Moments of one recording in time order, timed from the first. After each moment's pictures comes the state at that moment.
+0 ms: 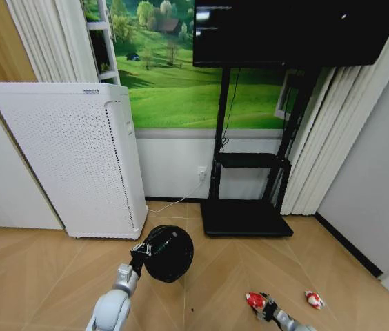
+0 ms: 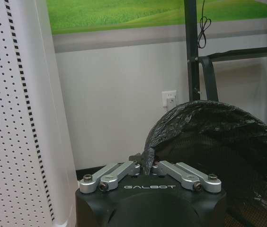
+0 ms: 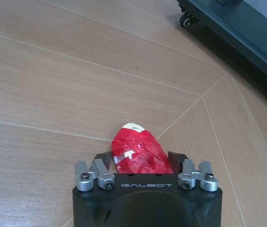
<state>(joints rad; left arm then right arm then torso) 1.35 -1.33 -0.43 -1.87 -0.09 0.09 0.06 -1.09 0.96 0.05 0.82 0.00 0.29 -0.18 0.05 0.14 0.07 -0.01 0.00</state>
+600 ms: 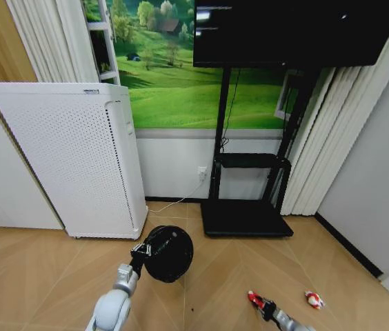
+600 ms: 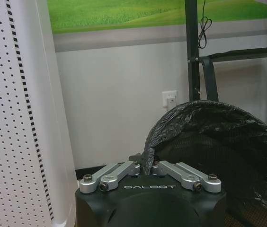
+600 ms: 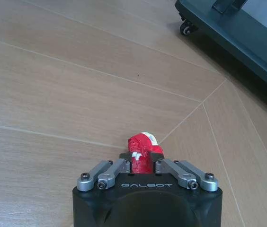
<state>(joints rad) 1.35 -1.34 -0.43 -1.87 -0.09 0.09 0.06 -1.11 0.96 0.07 0.85 0.00 0.29 -0.18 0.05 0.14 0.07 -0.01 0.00</state>
